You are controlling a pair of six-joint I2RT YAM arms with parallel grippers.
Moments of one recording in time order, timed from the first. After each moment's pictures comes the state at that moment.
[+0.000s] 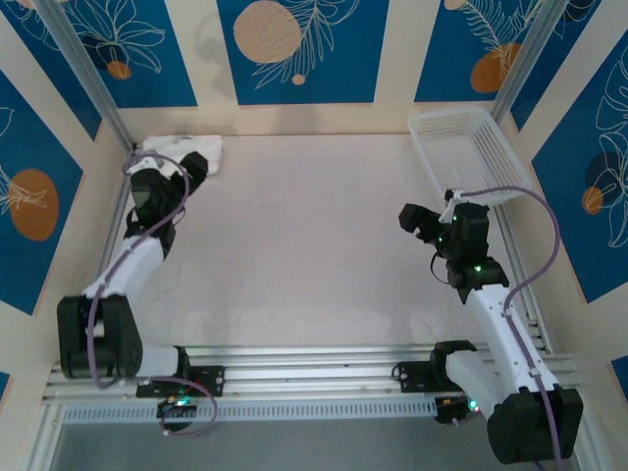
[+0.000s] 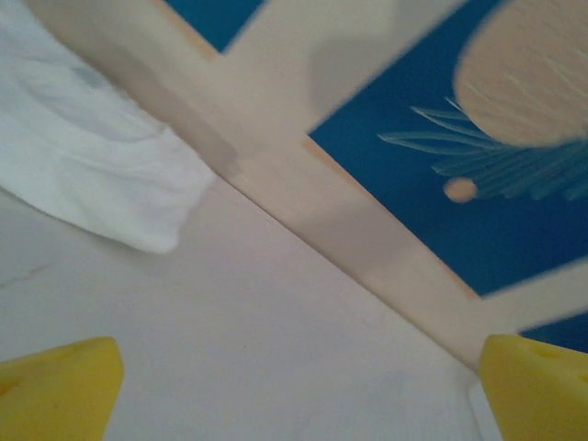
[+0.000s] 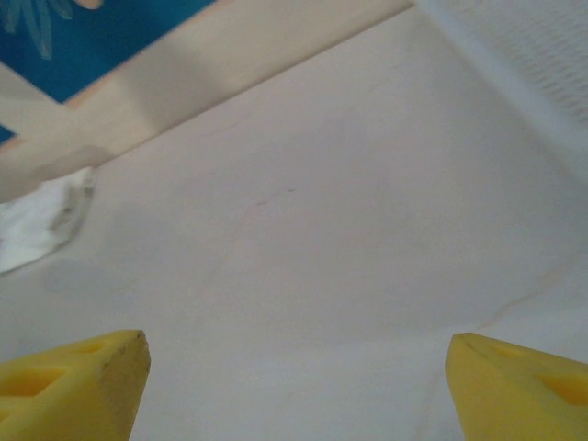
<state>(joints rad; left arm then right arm) -0.01 1.30 0.82 0.26 0.14 -0.72 0.04 0.88 0.64 -0.22 -0.15 0.45</state>
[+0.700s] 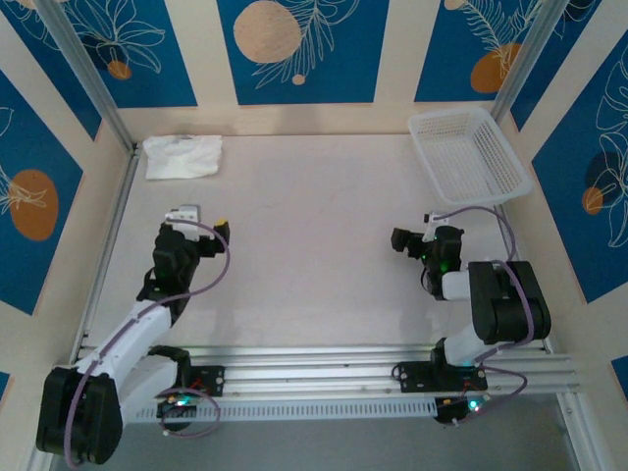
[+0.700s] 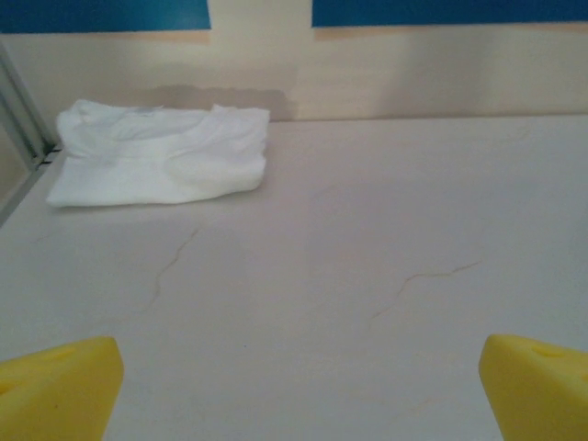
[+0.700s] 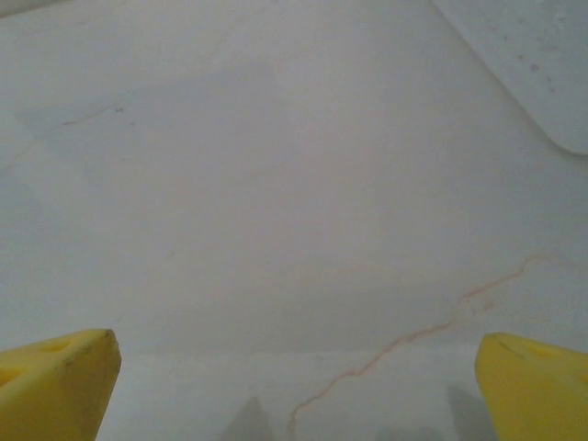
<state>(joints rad) -0.19 0.95 0.37 0.31 -0.15 -0.05 -0.03 1.53 0.33 0.73 -0.14 0.18</state>
